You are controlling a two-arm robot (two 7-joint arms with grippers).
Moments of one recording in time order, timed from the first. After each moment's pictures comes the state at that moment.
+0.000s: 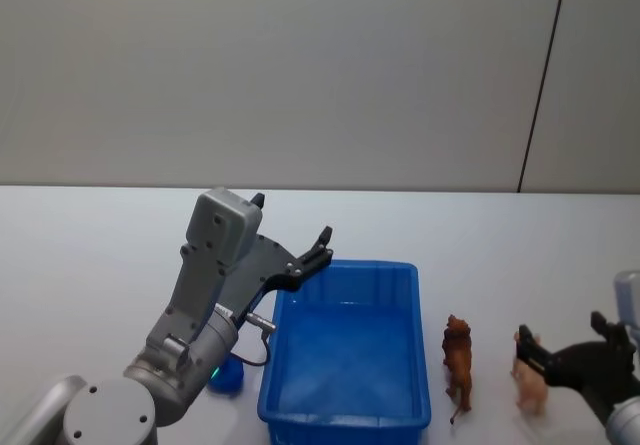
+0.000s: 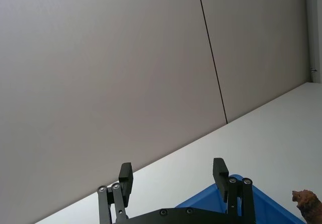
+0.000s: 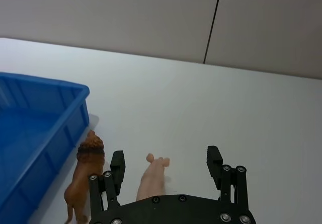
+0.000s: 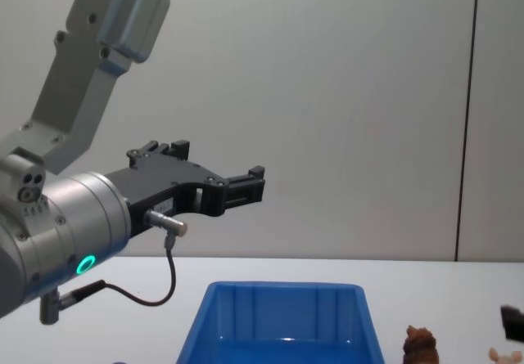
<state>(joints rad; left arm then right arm) -0.24 0.38 0.45 -1.63 -0.20 0.01 -0.01 -0.08 0.31 -0.24 -1.75 0.24 0.28 -0.14</state>
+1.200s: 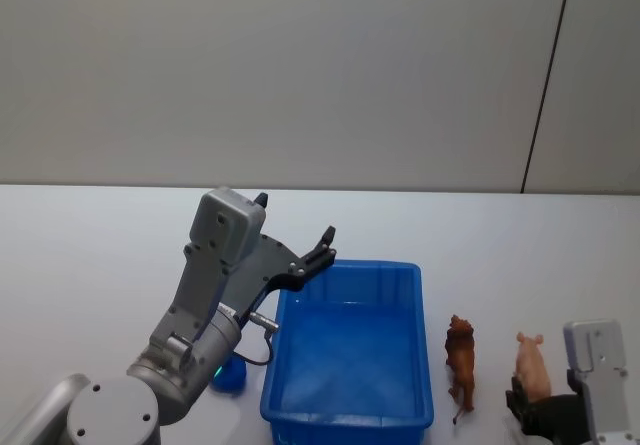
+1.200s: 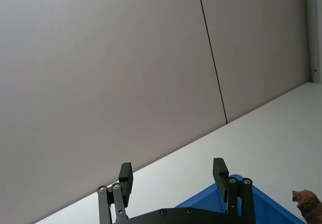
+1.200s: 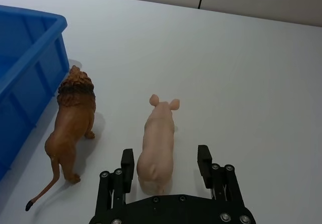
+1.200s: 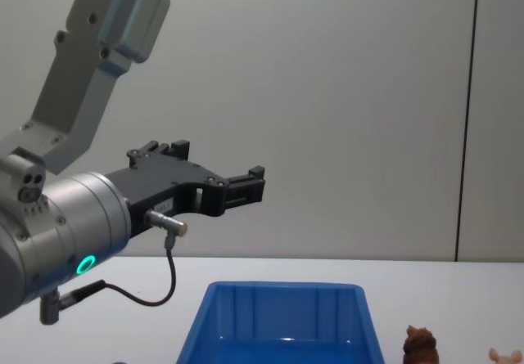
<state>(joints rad) -0.24 0.38 0.45 -1.63 -0.20 0.01 -0.01 -0.06 0.19 -0.29 -1.59 0.14 0.32 -0.26</state>
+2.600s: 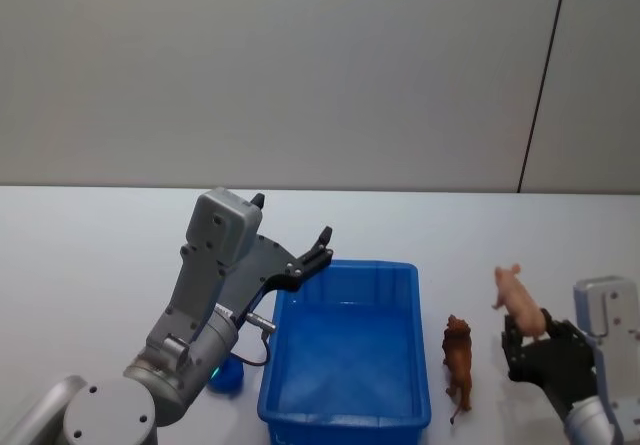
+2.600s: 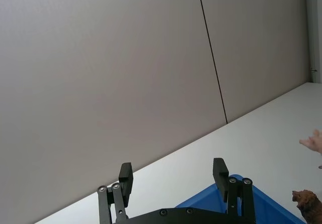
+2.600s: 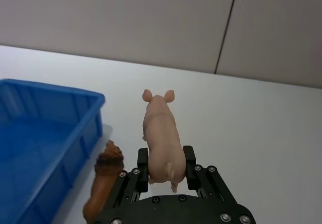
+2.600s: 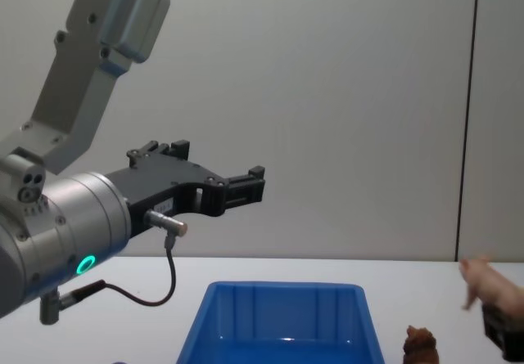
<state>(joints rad) -0.24 0.38 0.45 -1.63 -0.20 0.01 -0.01 -0.05 0.19 -0.25 -1.64 0.11 0.17 -0.13</state>
